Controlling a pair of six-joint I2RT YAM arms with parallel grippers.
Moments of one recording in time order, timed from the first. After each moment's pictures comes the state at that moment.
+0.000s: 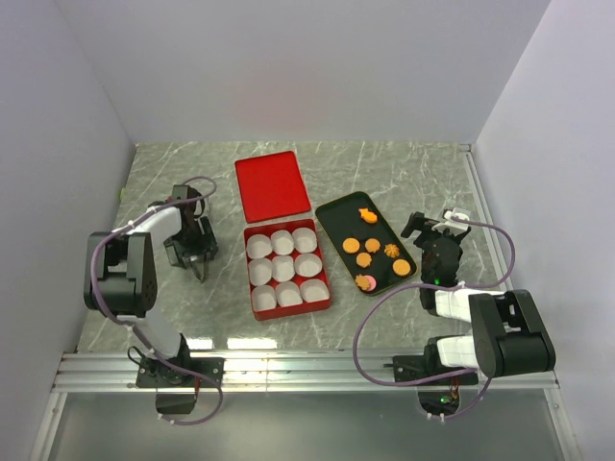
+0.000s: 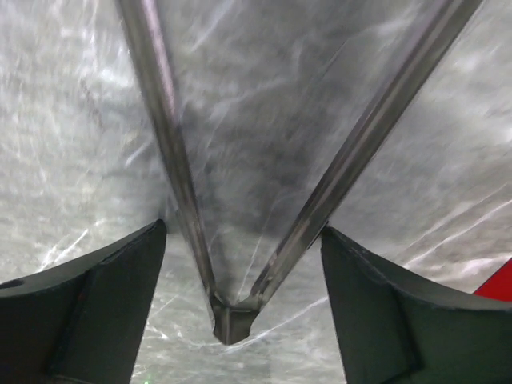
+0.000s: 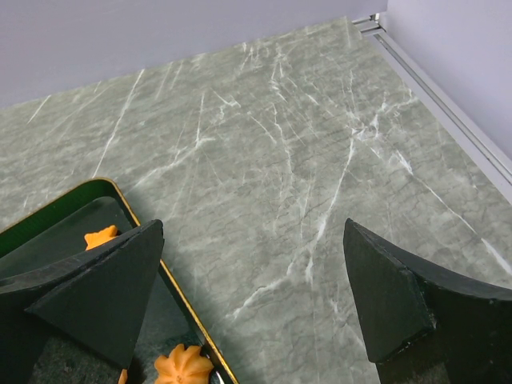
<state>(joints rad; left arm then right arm) -0.01 1.69 1.00 -0.65 -0.13 -0.42 0.08 1.31 0.20 1.07 0.31 0.17</state>
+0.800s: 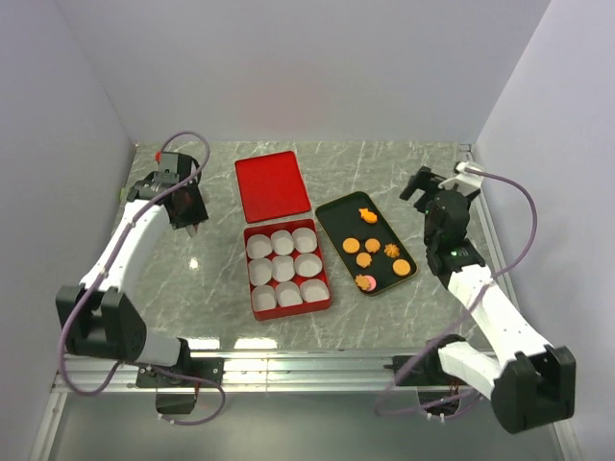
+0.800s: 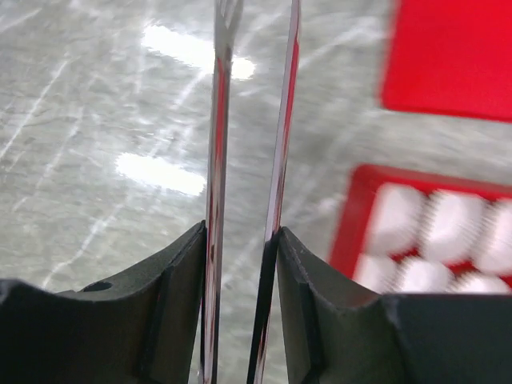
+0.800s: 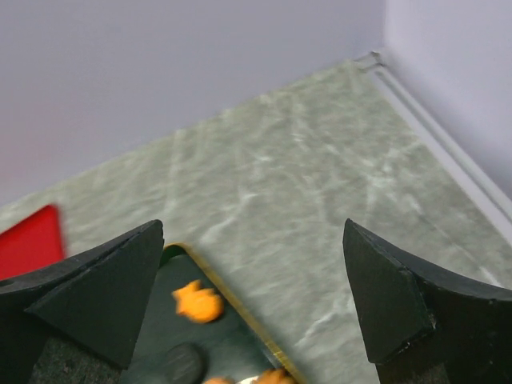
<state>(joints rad) -0.09 1.44 1.25 -0.83 -0.18 -0.42 0.17 1.05 0.68 0.25 0.45 0.32</state>
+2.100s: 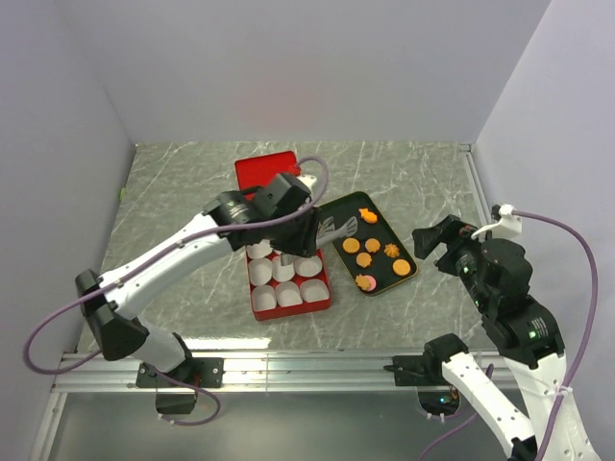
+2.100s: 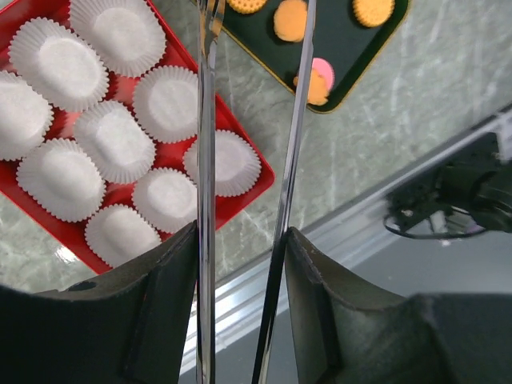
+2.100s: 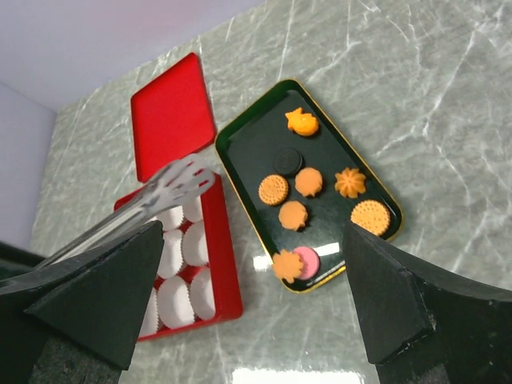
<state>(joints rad) -0.90 1.46 1.58 -0.98 -0.03 -0.55 0.34 0.55 1.02 -0.80 0.23 0.59</state>
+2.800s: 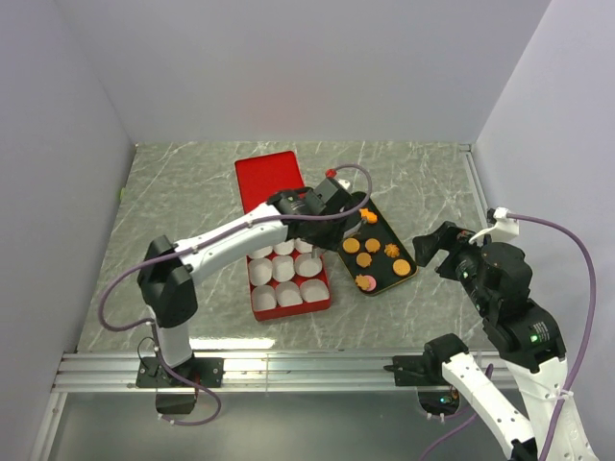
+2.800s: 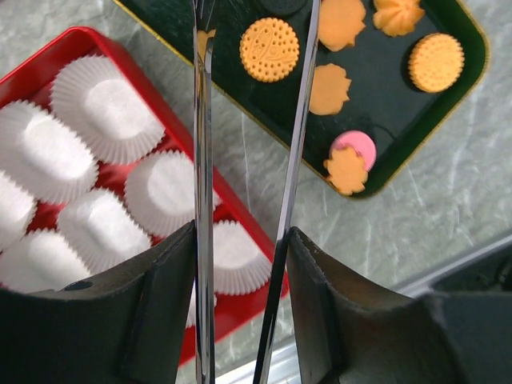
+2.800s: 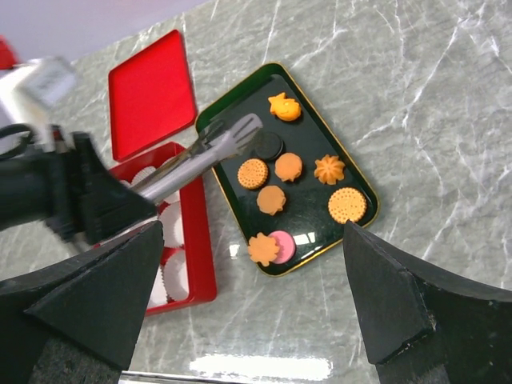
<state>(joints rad) -0.94 1.80 1.67 -0.82 -0.15 -0.52 0.34 0.52 1.01 -0.86 0.22 0.52</state>
